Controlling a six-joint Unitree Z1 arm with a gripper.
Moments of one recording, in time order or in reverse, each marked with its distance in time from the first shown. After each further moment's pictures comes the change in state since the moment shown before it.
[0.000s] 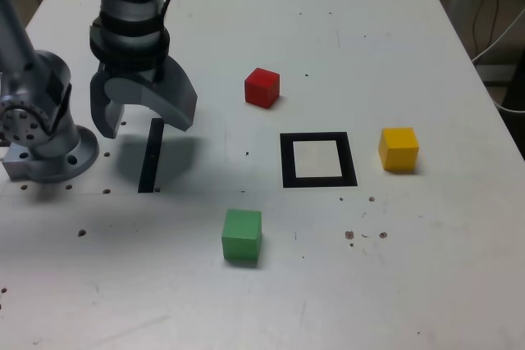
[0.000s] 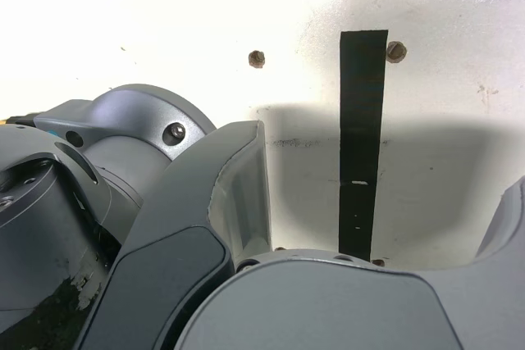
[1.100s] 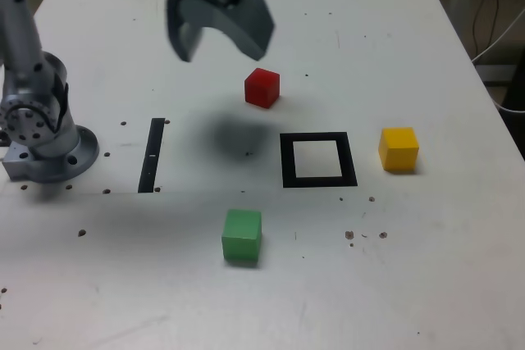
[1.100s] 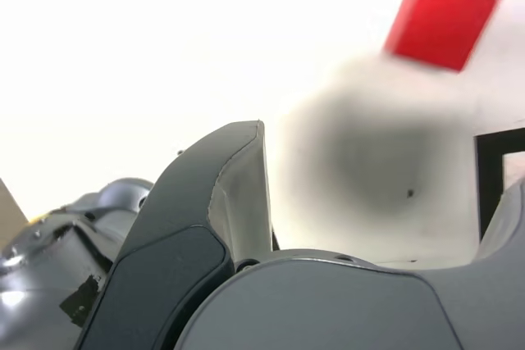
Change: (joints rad) arm 0.120 0.185 -0.548 0.260 0.164 0.347
